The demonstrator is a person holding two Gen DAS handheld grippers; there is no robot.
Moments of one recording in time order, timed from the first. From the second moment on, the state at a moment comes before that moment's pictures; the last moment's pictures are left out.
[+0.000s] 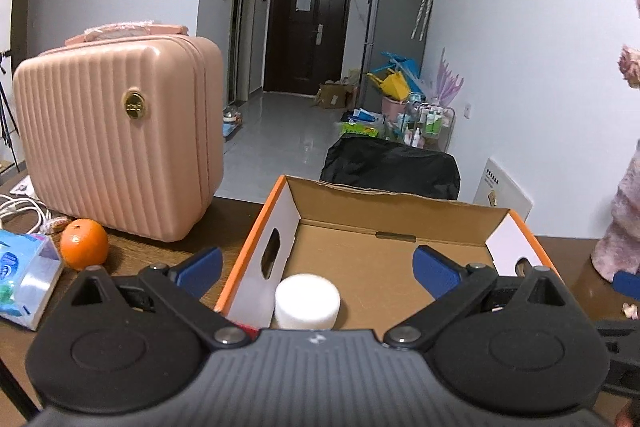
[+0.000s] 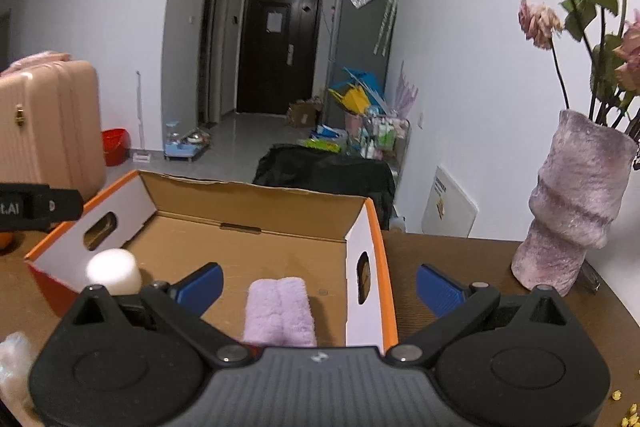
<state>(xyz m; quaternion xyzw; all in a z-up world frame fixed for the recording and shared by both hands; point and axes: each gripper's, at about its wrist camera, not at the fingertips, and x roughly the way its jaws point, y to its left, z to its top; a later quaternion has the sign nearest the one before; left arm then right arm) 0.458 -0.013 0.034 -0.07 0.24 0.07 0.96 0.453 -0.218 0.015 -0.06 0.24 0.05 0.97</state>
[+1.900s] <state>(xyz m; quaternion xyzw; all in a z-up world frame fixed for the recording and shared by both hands) 0.182 0.001 -0.002 0.01 0.19 -0.02 0.98 0.170 -0.203 -0.011 -0.05 0.18 0.12 0.97</state>
